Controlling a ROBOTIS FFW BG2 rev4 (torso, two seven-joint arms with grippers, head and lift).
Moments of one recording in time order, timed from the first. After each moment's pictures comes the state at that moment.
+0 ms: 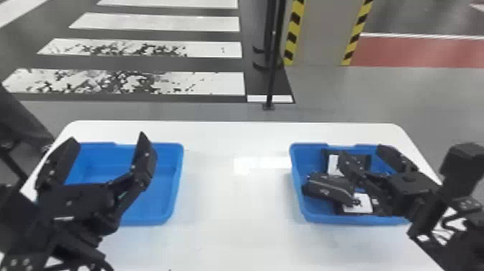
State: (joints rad) left arm 0.62 0.08 -0.06 -2.41 0.12 0.09 0.13; right arm 0.34 -0.22 -0.17 -2.15 -0.30 0.47 0.28
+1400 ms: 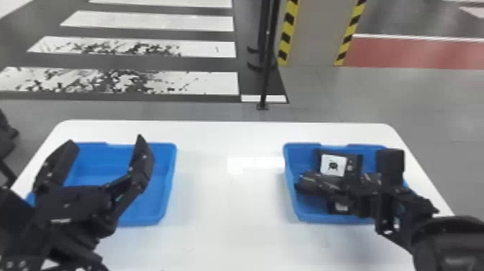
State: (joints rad) left arm 0.61 0.08 -0.07 -2.39 0.13 0.08 0.12; right arm 0.07 -0.27 -0.07 -1.73 -0.19 0.67 0.35
